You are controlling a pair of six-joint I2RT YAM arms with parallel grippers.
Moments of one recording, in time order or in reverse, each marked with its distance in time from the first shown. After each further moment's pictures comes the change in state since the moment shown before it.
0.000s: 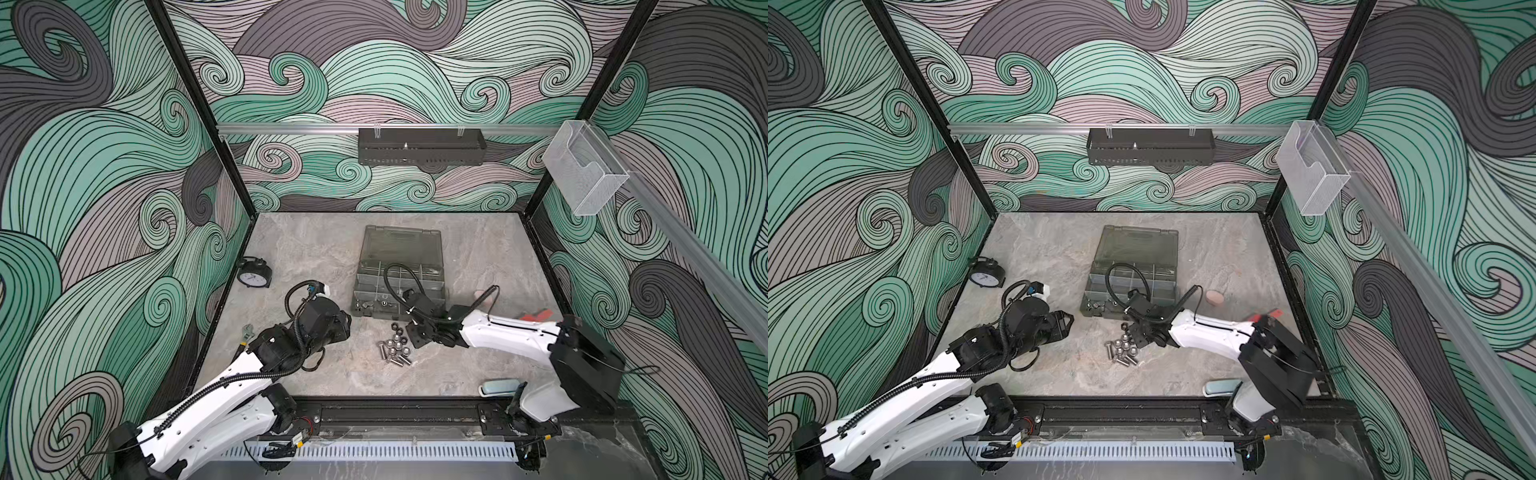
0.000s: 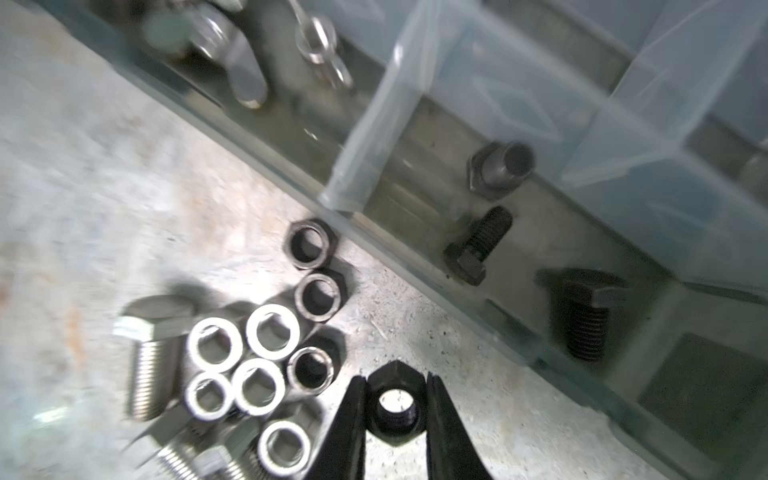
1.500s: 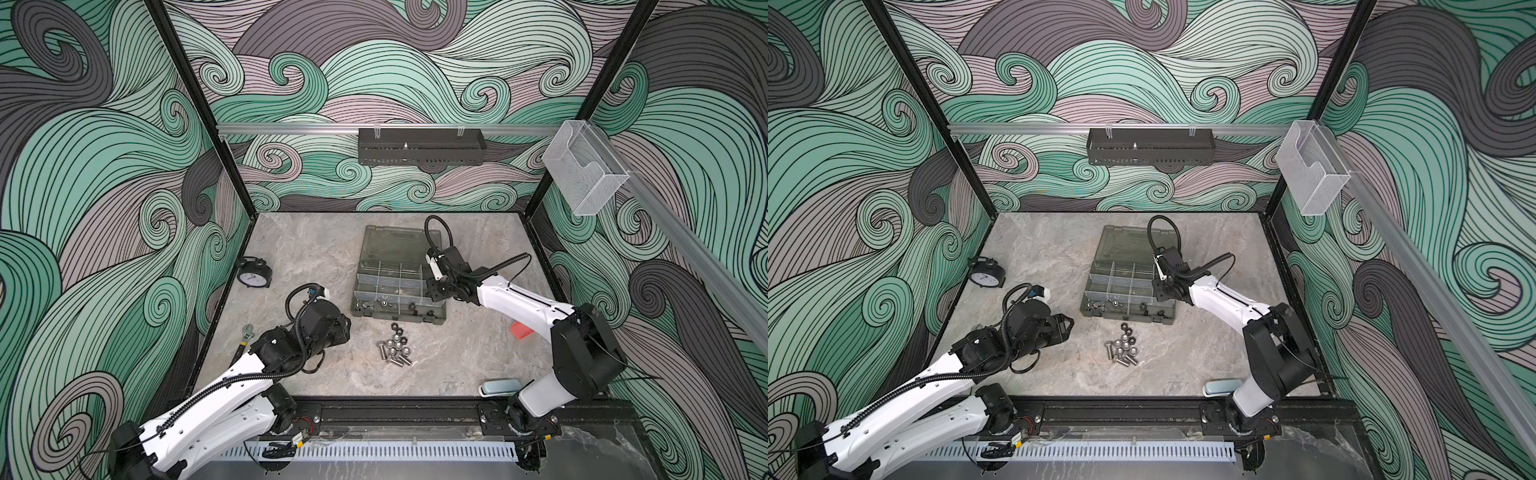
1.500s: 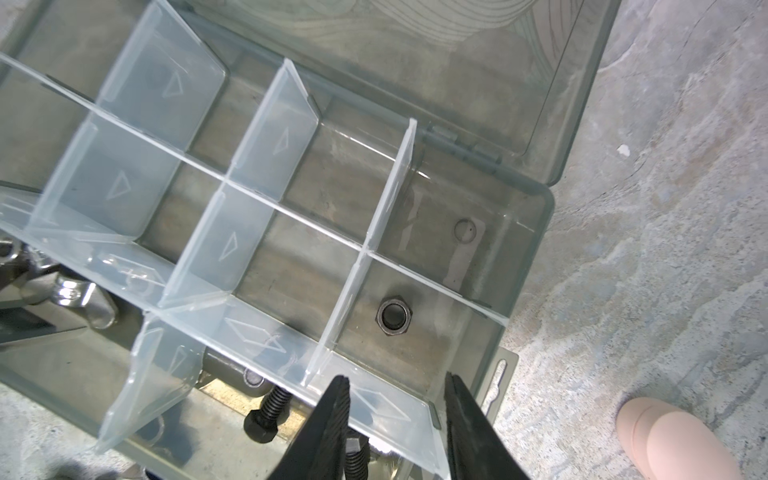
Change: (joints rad) left arm 0.000 -0.001 -0.034 0.006 0.012 -0.015; right arm -0.385 0.084 0.194 -0.011 -0.065 -0.227
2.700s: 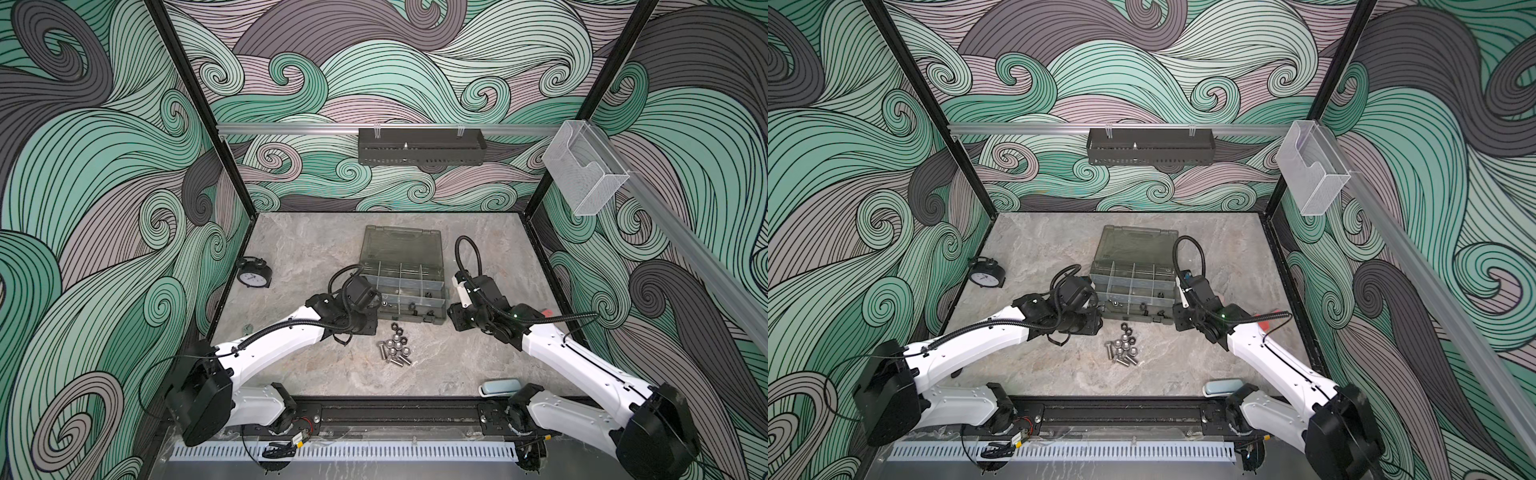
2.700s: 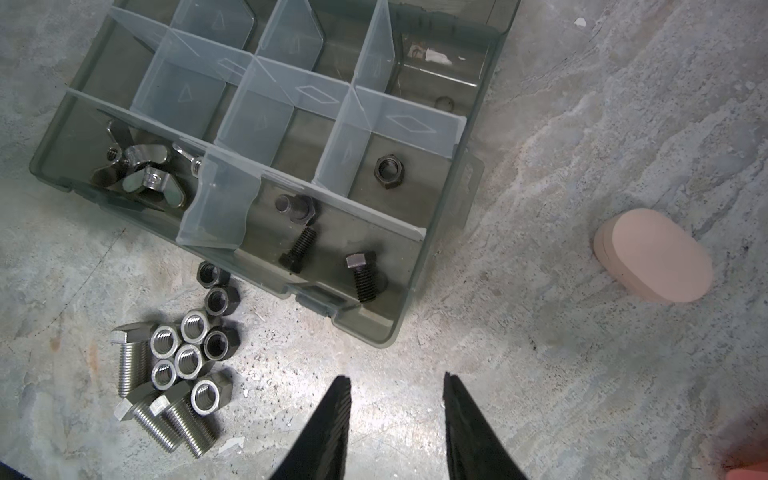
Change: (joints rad) left arm -0.039 0.532 0.261 0.012 0.195 0.220; right arm 0.014 -0.496 -0.337 -0.102 -0.046 0.136
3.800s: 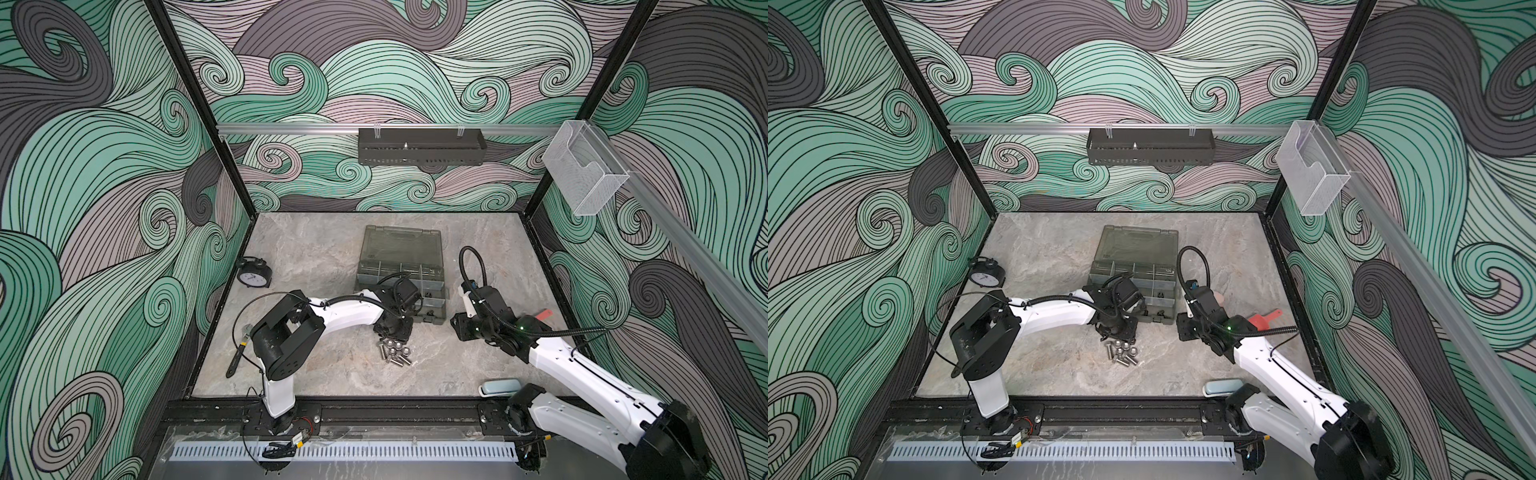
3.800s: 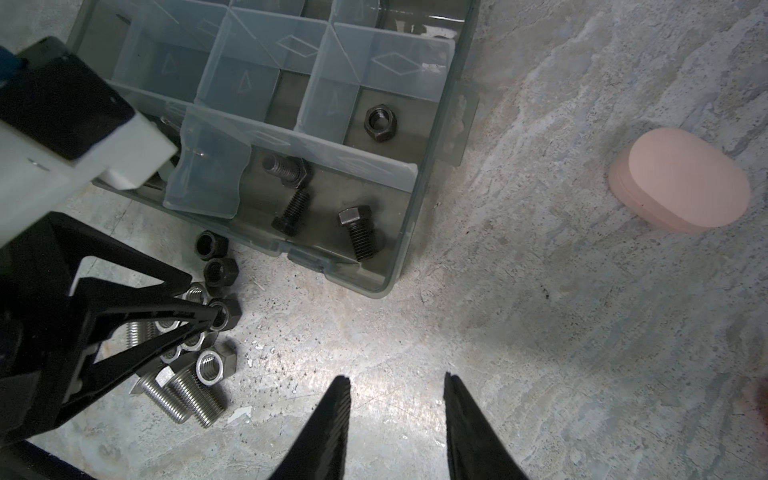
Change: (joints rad) left arm -0.121 0.510 0.286 0.004 0.104 0.092; right arm 0.009 -0.092 -0.082 -0.022 -0.018 0.081
